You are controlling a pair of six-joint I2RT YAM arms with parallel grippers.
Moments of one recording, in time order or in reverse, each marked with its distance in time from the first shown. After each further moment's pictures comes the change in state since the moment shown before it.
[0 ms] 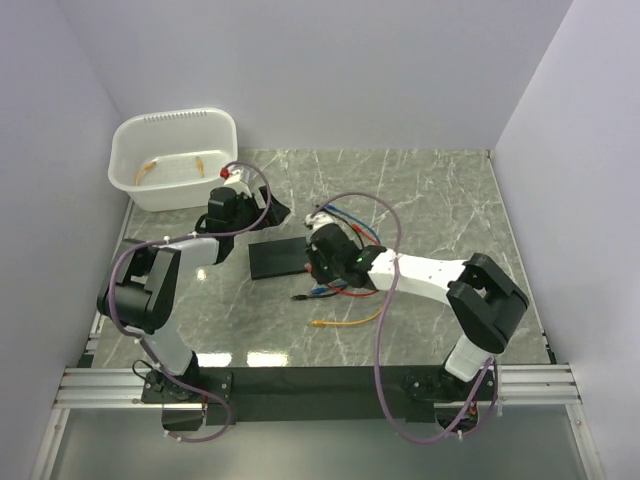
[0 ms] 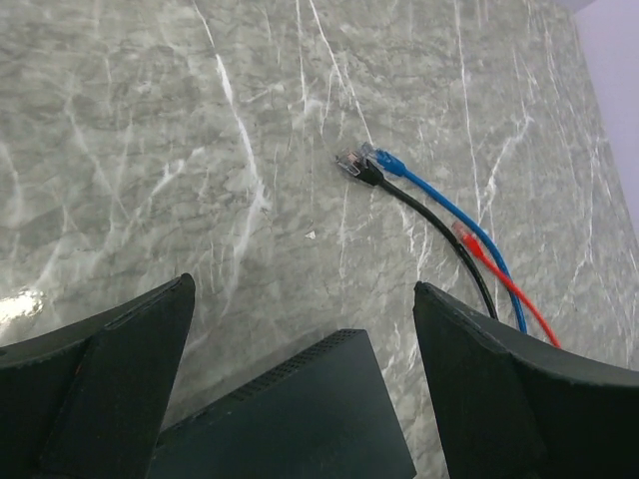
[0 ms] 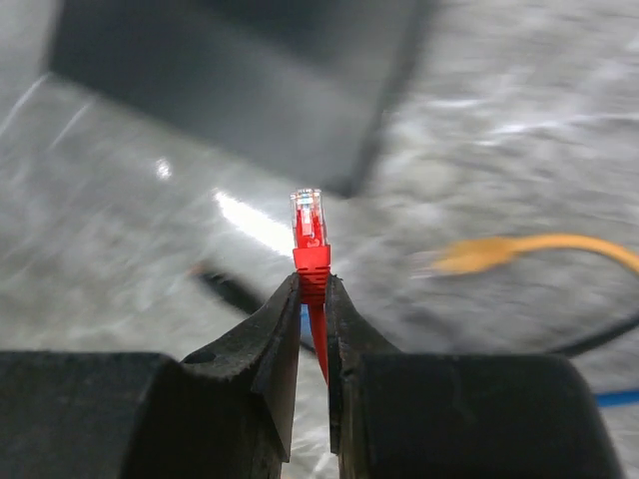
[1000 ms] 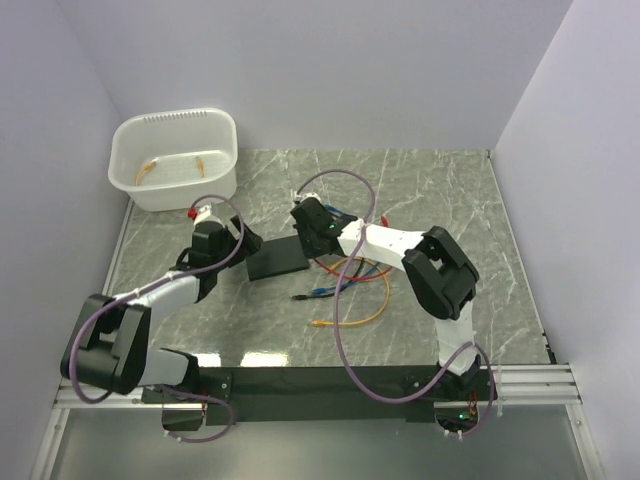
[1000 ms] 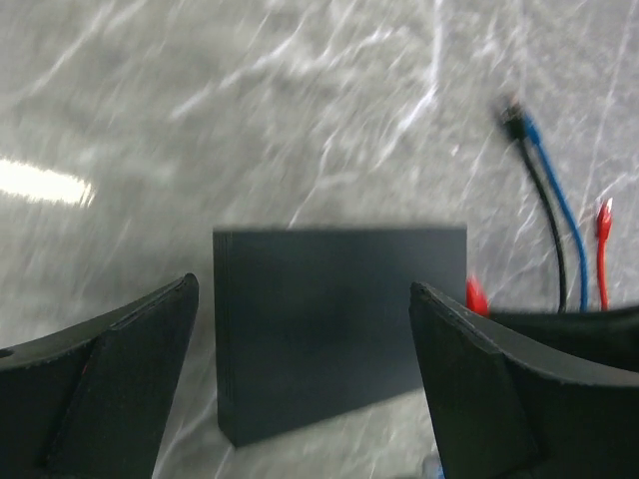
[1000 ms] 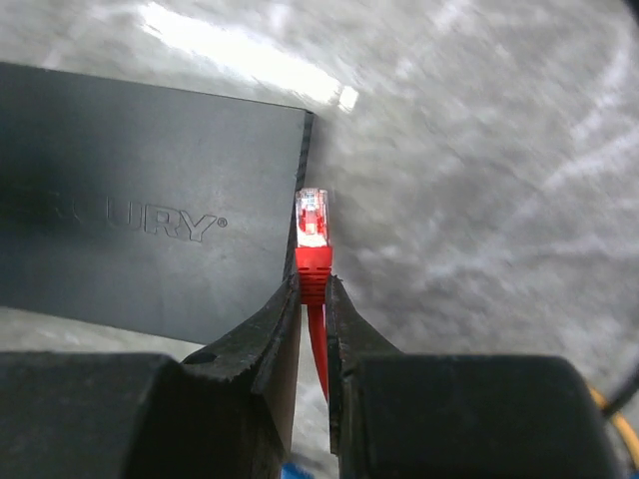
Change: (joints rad) left arm 0.005 -0.343 -0.292 -0.224 -0.293 -0.186; right arm -0.093 0.320 0.388 -0.203 0.080 0.008
